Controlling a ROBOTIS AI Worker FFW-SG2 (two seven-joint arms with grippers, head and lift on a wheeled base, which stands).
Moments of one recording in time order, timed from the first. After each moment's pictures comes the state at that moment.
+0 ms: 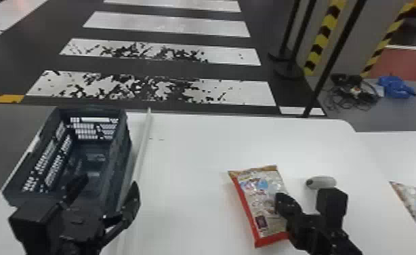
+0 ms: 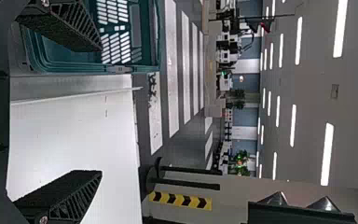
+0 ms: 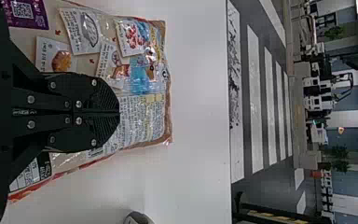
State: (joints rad) left arm 0.59 0.31 -0.15 -2.16 0.19 0.13 0.09; right arm 0.39 -0.16 -0.03 -1.84 -0.20 0.41 0.07
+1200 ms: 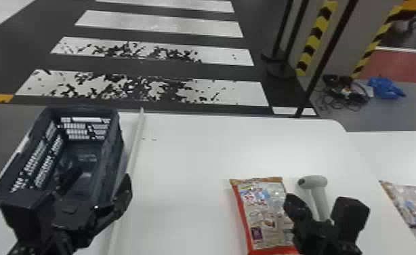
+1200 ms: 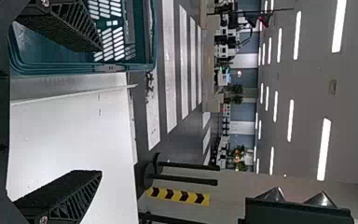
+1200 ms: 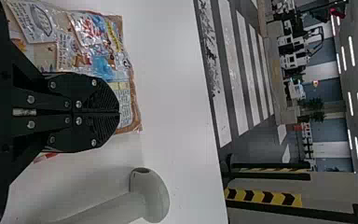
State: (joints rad) left arm 0.51 0.34 -0.15 -2.11 0.23 0.14 0.08; right arm 0.52 -0.08 -0.10 -2.02 -0.28 0.39 -0.05
